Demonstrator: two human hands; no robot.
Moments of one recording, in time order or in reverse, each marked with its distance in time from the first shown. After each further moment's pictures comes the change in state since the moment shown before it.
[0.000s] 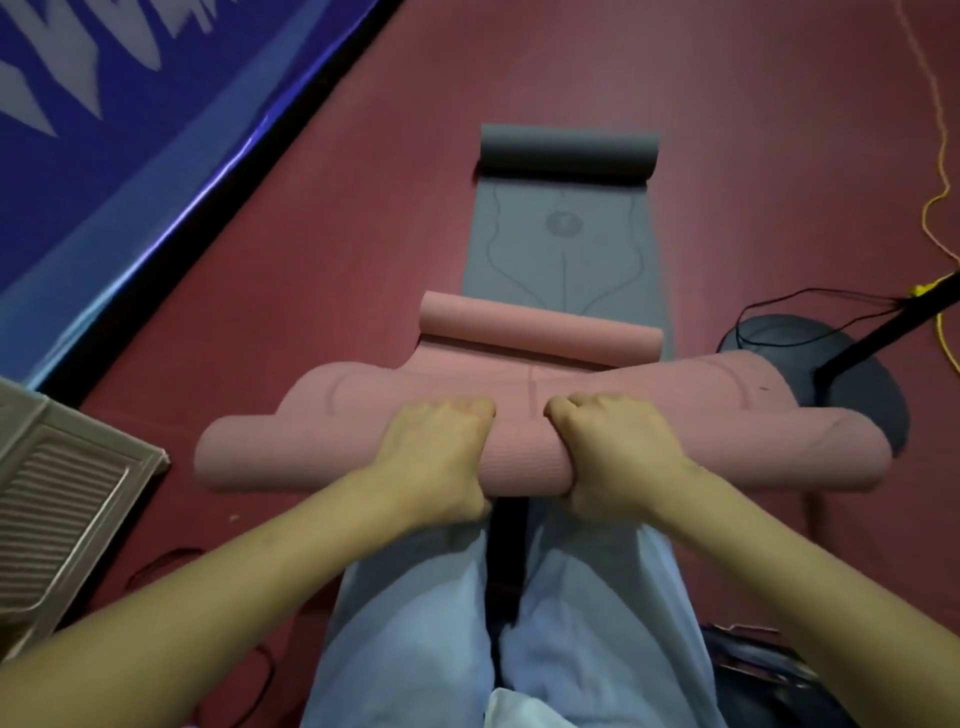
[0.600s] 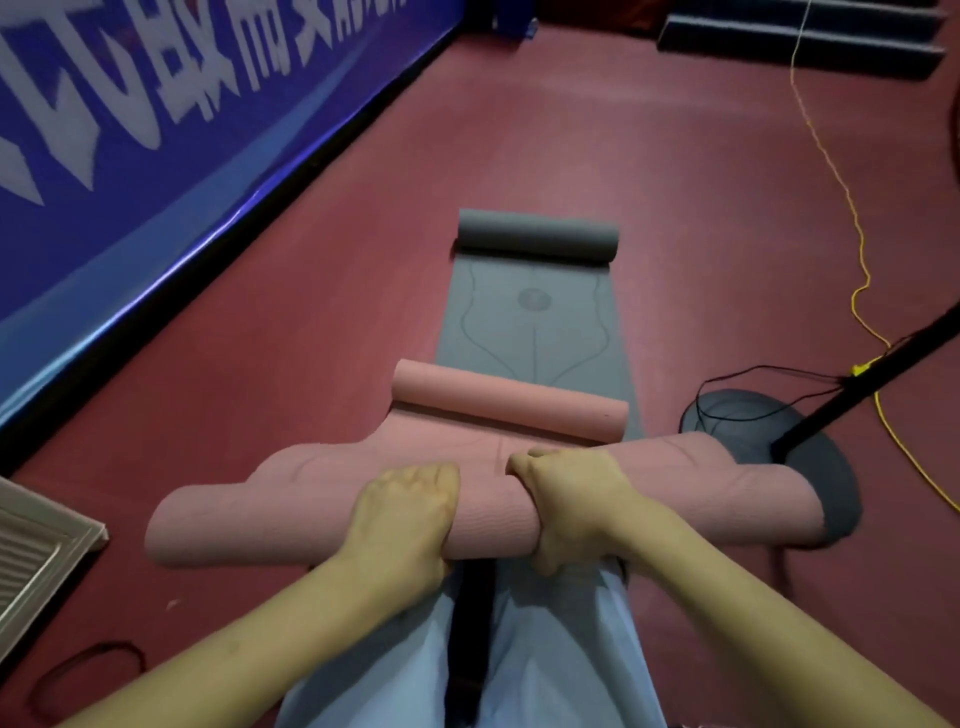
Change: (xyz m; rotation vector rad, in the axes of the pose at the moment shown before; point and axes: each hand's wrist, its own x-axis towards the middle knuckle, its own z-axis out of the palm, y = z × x) left_hand 0.012 -0.001 0.014 0.012 0.154 0.008; right_hand 0.029 0.024 -0.017 0.025 -0.164 -0.035
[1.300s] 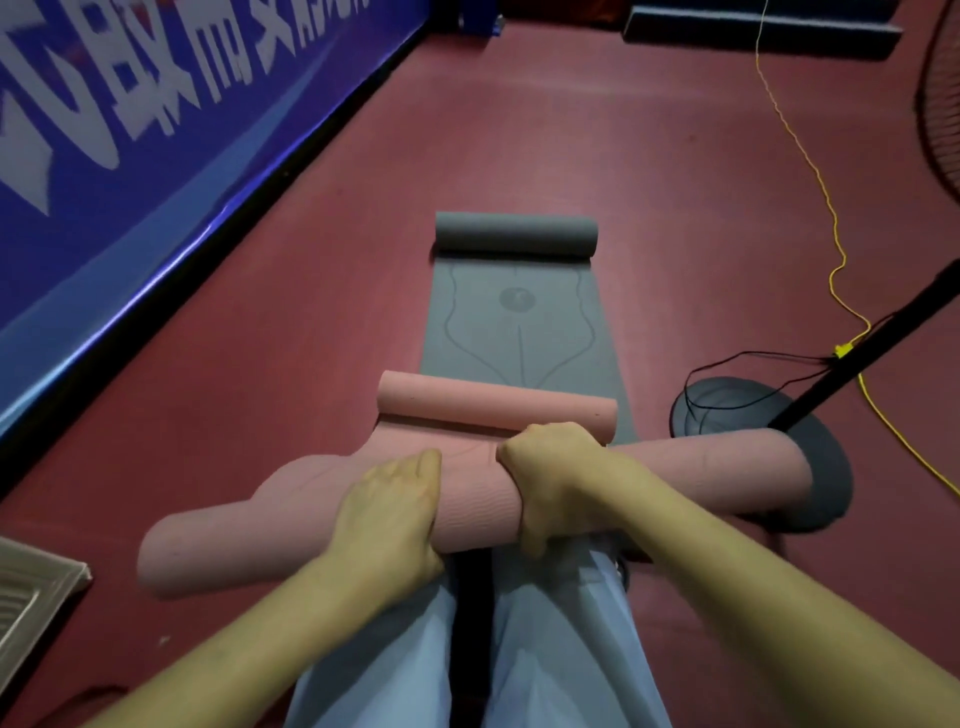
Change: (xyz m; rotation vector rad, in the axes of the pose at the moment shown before) left_hand 0.028 -0.006 -0.014 -0.010 -0.146 -0.098; right_hand 0.026 0.013 -0.031 -0.008 -0.102 0.022
